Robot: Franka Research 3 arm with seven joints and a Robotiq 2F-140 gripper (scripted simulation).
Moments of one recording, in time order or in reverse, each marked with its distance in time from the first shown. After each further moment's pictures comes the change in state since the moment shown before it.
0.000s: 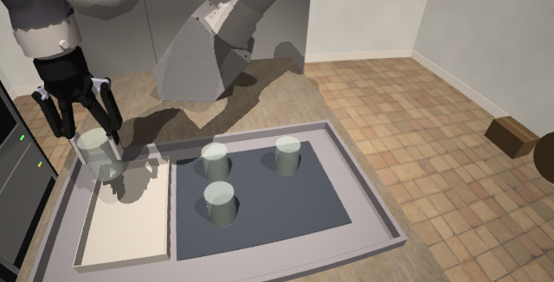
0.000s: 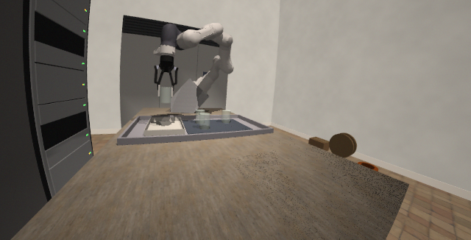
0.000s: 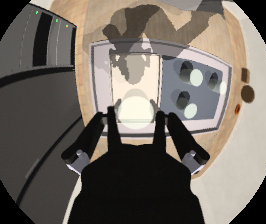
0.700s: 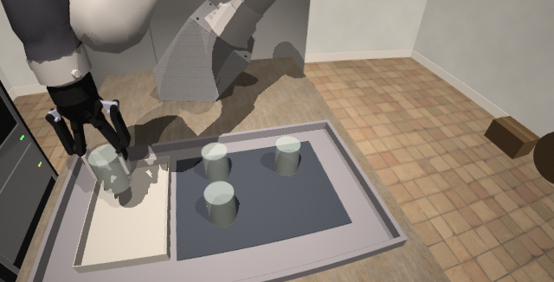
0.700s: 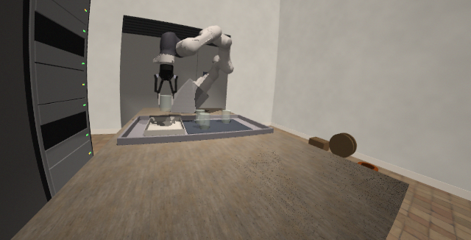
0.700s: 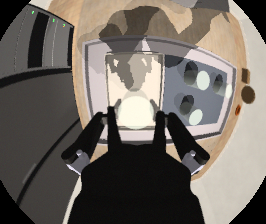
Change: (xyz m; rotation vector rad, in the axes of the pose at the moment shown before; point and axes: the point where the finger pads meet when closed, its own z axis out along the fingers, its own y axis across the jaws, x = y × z) arm 0.005 0.002 0.048 -0.010 0.011 0.000
